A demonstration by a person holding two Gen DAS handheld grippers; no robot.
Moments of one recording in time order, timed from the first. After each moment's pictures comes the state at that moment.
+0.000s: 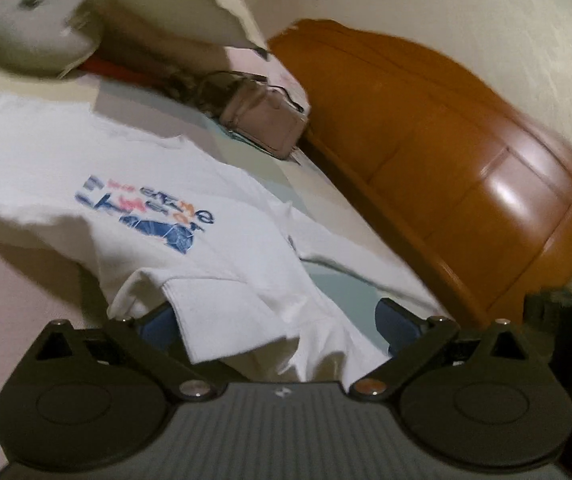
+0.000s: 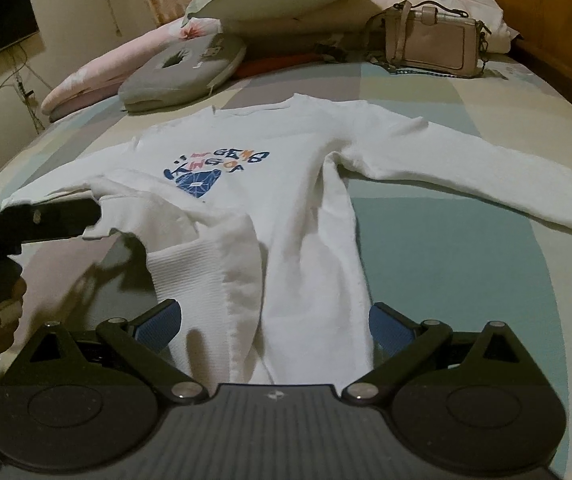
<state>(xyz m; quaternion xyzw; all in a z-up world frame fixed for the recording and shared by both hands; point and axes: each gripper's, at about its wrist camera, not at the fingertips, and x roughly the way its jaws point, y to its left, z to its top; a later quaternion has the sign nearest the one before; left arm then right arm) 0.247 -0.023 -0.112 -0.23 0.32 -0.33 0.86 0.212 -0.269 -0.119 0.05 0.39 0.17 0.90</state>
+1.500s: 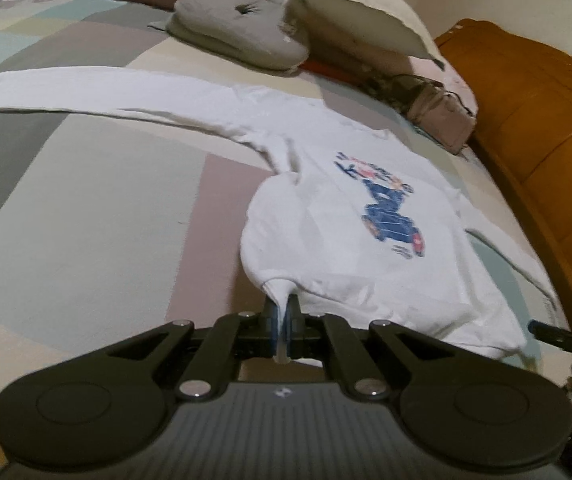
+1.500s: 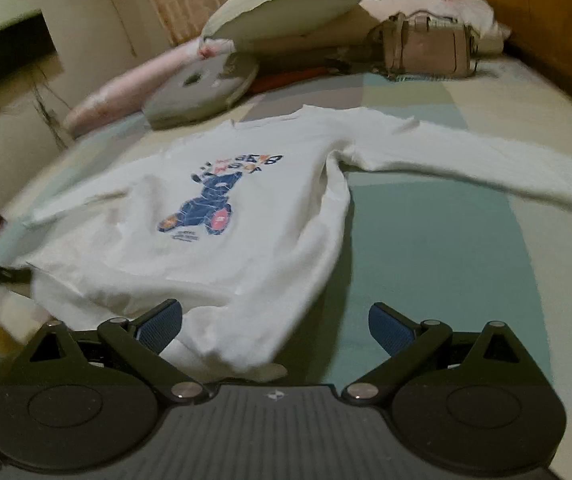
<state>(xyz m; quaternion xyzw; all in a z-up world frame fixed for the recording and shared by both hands) 0.133 0.111 -0.074 -0.18 0.41 -0.08 0.89 0.157 -0.313 -0.114 0.12 0.37 0.21 0.89</state>
